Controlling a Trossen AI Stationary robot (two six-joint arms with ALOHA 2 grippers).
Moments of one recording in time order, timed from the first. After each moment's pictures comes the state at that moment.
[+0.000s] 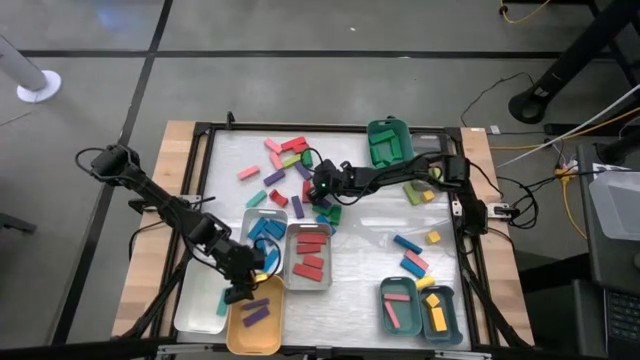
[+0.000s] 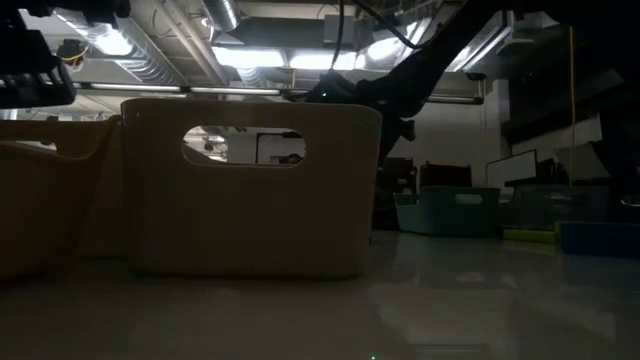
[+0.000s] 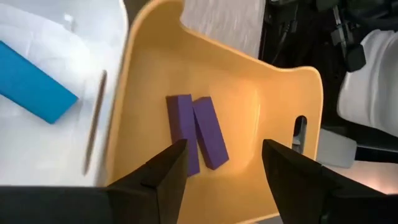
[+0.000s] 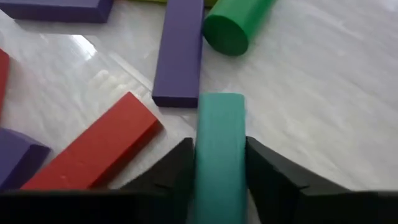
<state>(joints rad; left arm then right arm) -0.58 1.30 0.77 -0.35 0.21 -0.91 -0.18 2.12 1.29 -0.10 0.33 0.56</state>
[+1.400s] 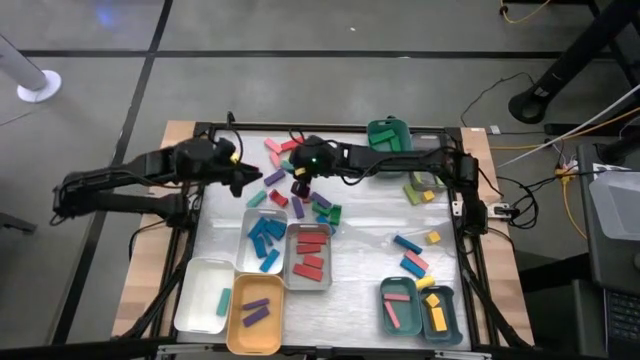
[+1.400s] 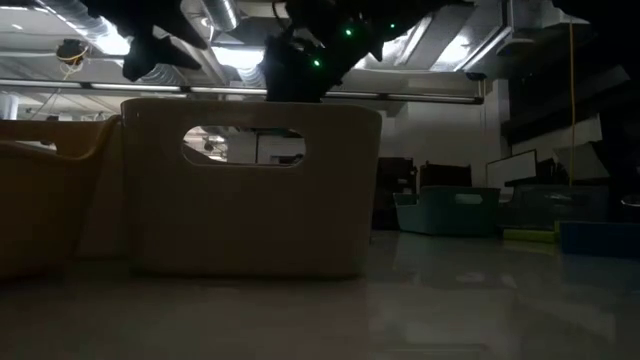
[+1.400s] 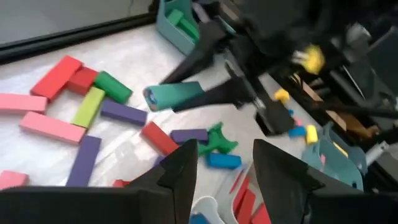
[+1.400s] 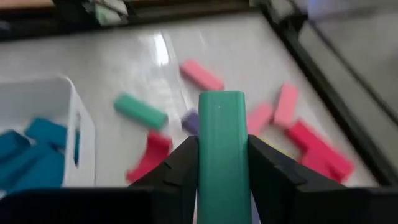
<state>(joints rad) 0.23 0.71 0.77 -0.54 -0.08 -0.62 -0.17 2.04 1.69 -0.26 0.10 -0.01</state>
